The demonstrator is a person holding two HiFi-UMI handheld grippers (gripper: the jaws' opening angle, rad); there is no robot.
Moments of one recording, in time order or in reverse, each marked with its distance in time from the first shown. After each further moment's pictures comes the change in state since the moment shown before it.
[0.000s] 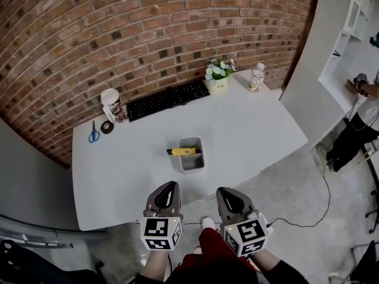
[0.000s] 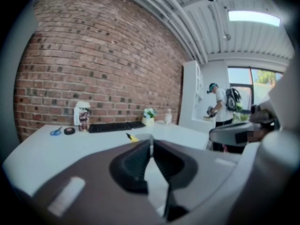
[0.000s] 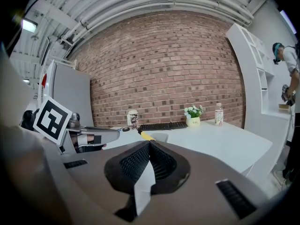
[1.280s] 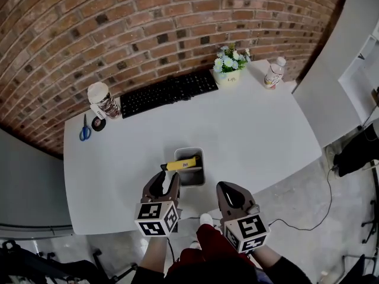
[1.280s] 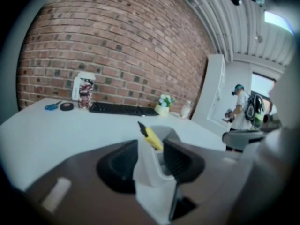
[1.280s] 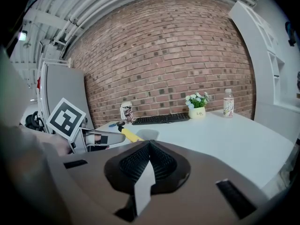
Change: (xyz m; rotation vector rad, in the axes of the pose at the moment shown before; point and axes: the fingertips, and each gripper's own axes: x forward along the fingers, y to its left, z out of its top) left arm 0.112 0.052 -0.033 -0.212 0.158 0.092; right arm 0.093 -0.061 -0.009 0.035 0.110 0.072
